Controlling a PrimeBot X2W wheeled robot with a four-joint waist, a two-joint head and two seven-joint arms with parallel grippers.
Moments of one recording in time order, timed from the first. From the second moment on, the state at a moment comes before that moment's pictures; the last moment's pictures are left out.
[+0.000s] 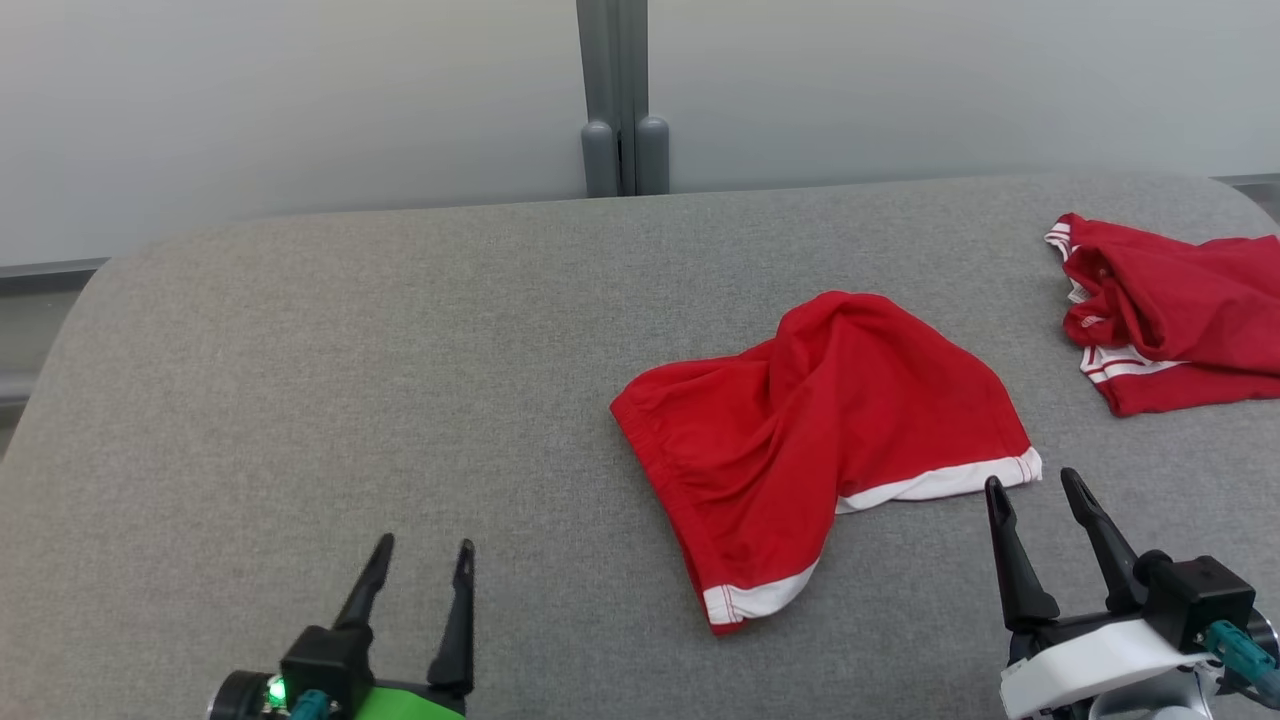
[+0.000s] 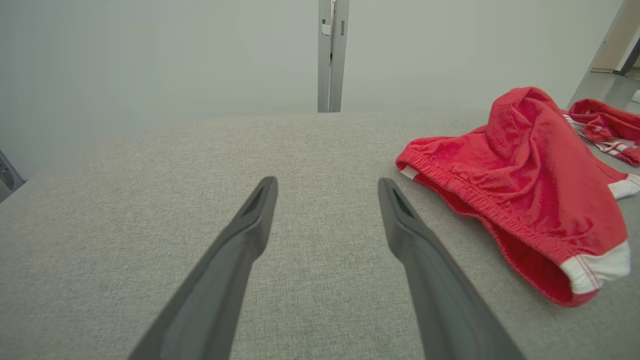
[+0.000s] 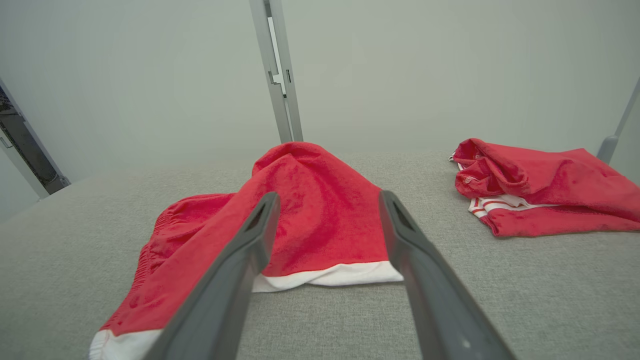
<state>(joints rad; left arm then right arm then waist) 0.04 0.05 -0.13 0.24 -0.13 -0.11 -0.26 0.08 -0.16 0.06 0.09 0.26 0.13 -0.26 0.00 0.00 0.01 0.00</state>
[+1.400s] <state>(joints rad) -0.31 0.05 -0.84 0.46 -0.37 -0.13 -0.26 -0.42 -0.24 0.12 0.79 0.35 0.13 -0.27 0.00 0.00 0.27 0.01</state>
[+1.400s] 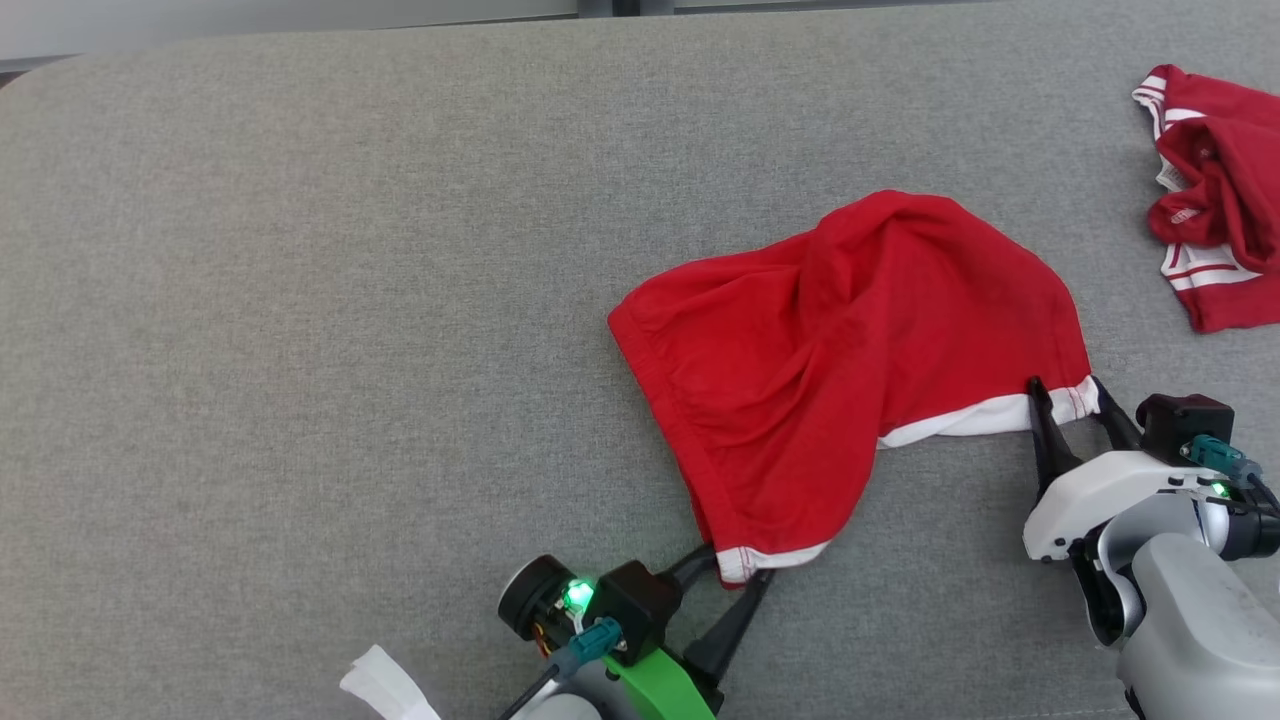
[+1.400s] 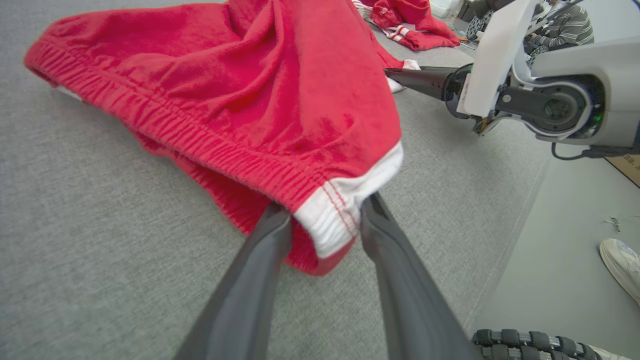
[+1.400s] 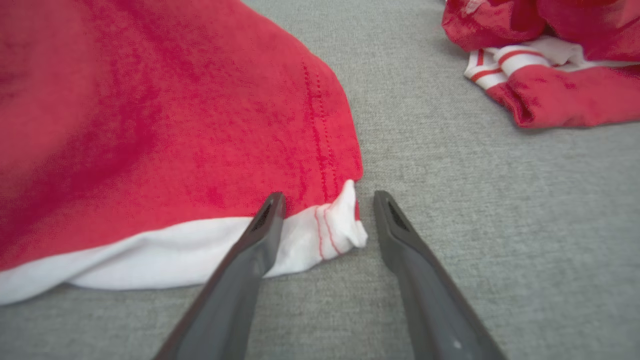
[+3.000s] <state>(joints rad) -1.63 0.25 -0.73 0.77 -0.81 -0.13 -0.25 -1.59 -0.23 0.43 0.88 0.81 0.13 -0.17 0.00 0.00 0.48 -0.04</state>
